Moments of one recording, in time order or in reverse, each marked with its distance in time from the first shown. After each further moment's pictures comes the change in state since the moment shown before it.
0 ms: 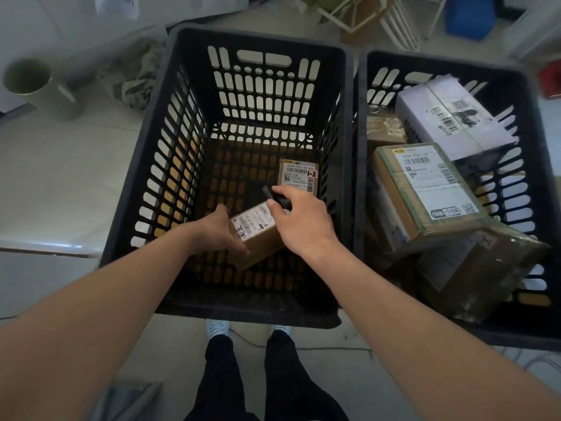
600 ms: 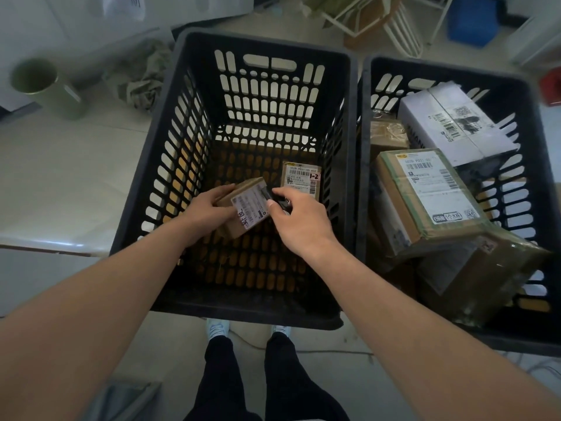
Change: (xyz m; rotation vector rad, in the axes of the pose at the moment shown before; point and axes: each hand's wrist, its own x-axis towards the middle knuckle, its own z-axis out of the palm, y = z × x) left_hand 0.001 0.003 -0.022 -0.379 0.255 0.127; right_hand 0.000 -0.004 0.002 0.052 -0.029 -0.011
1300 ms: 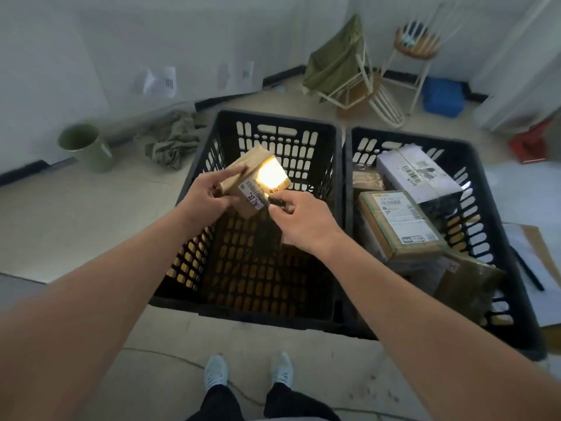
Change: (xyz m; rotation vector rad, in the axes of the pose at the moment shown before) left_hand -0.082 0.081 -0.058 -0.166 0.076 0.518; right_hand -0.046 -0.069 -0.058 -0.090 0.001 -0.213
